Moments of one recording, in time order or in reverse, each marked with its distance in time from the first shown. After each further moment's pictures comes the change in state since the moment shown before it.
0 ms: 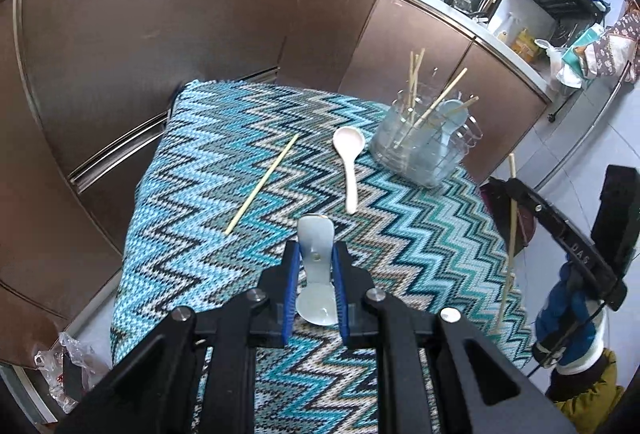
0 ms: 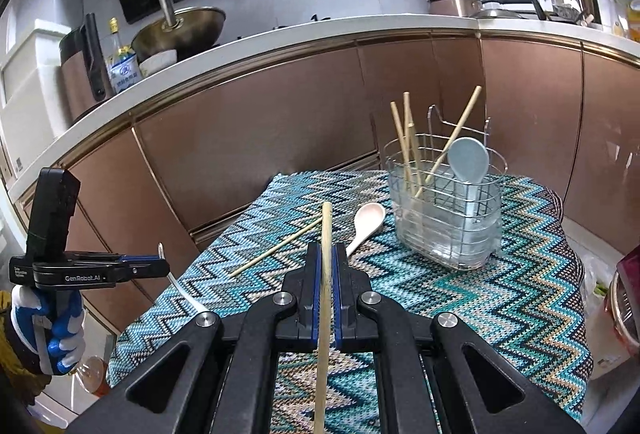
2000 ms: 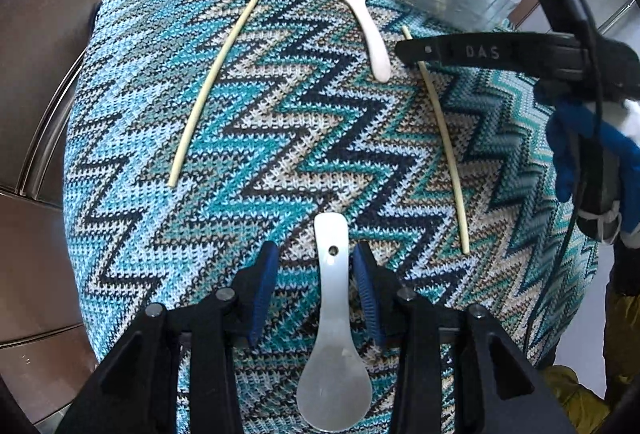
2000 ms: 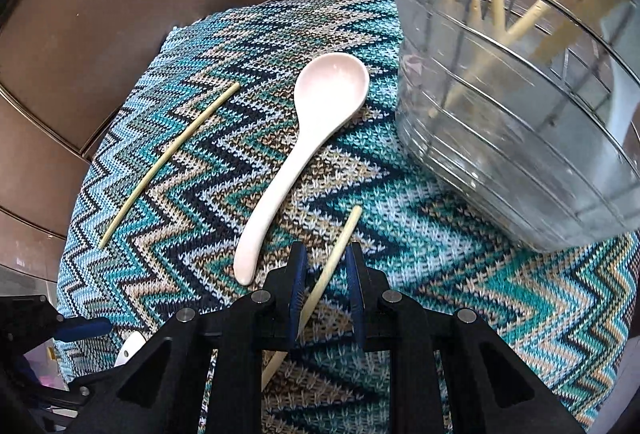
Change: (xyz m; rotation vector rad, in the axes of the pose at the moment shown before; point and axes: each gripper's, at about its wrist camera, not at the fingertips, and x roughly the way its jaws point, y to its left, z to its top) left arm 0.138 -0.001 -0.020 0.229 0.510 0.087; right arm 0.230 -0.025 -0.013 0.057 0.636 -0.184
